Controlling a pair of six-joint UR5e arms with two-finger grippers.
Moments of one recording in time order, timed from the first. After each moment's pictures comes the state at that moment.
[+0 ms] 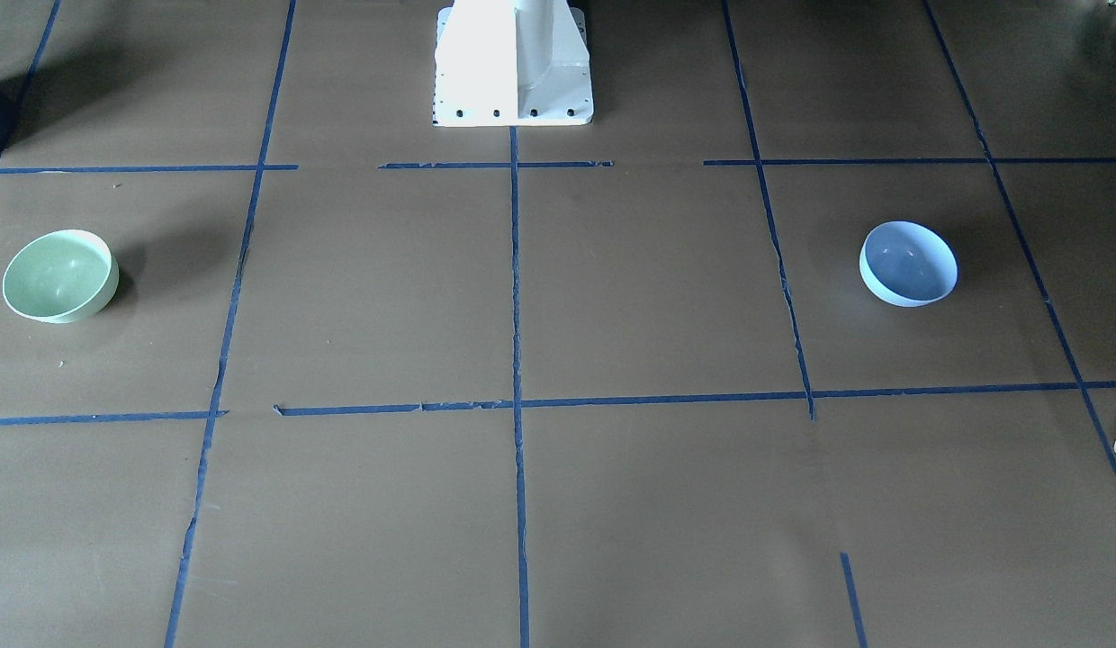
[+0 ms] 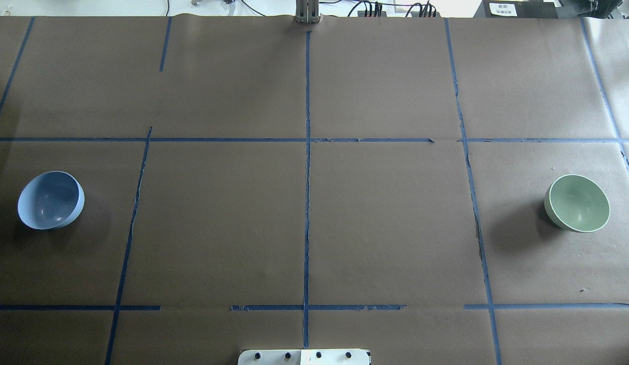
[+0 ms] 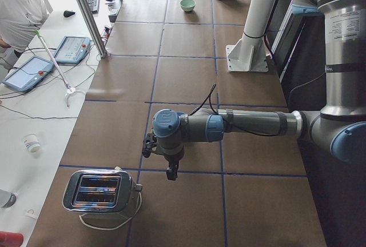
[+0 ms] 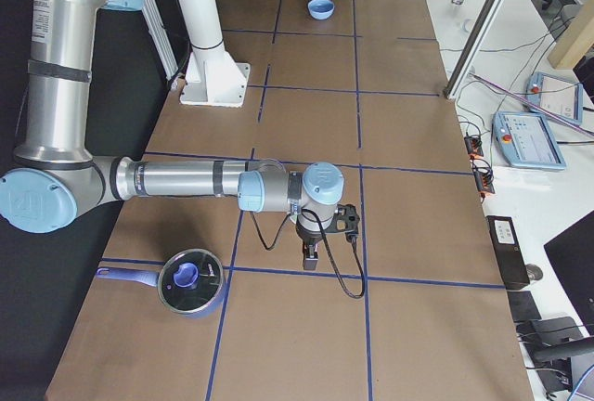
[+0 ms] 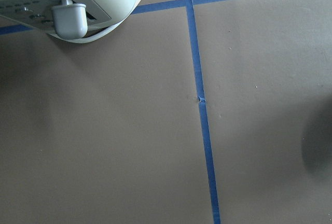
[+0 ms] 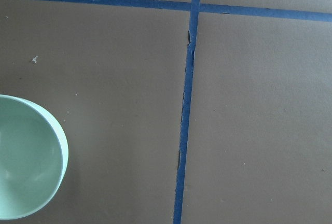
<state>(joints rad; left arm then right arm) -1.55 -1.43 -1.74 -1.48 -2.33 0.17 1.47 -1.73 1.76 -1.60 2.33 0.01</state>
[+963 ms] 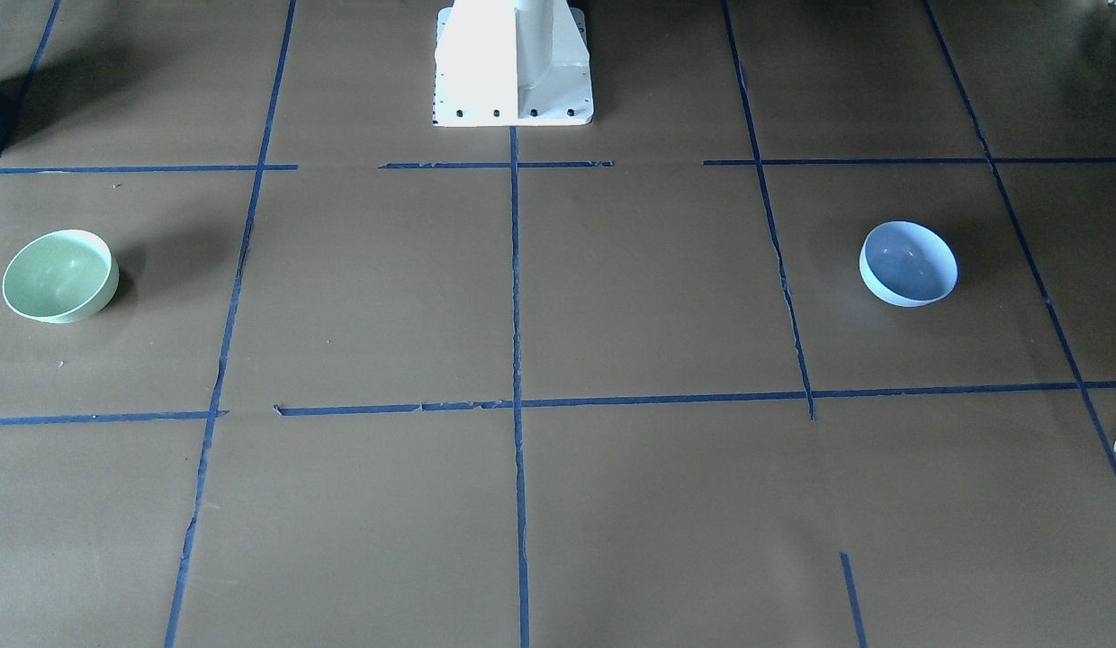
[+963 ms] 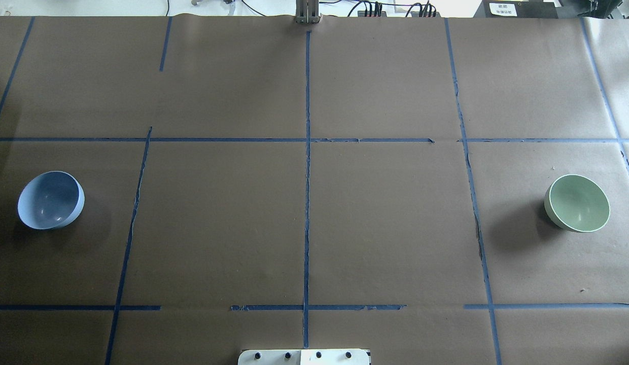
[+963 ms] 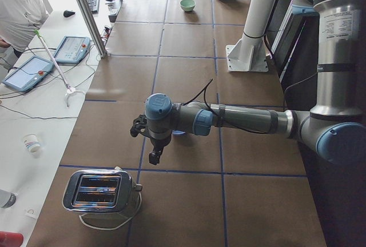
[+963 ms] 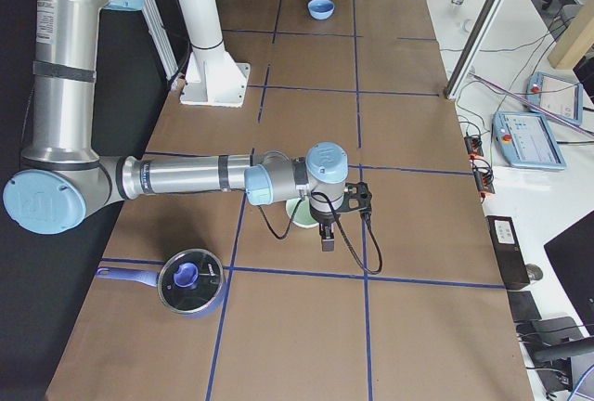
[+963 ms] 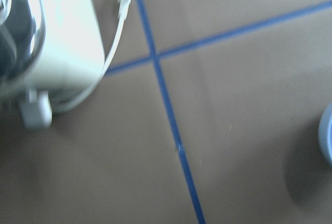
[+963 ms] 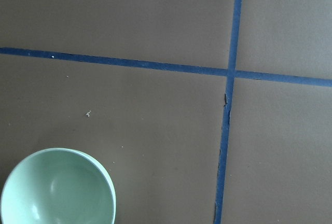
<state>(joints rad) -1.50 -1.52 -1.71 -1.73 -2.33 0.15 1.44 -1.70 1.78 -1.40 2.35 0.18</state>
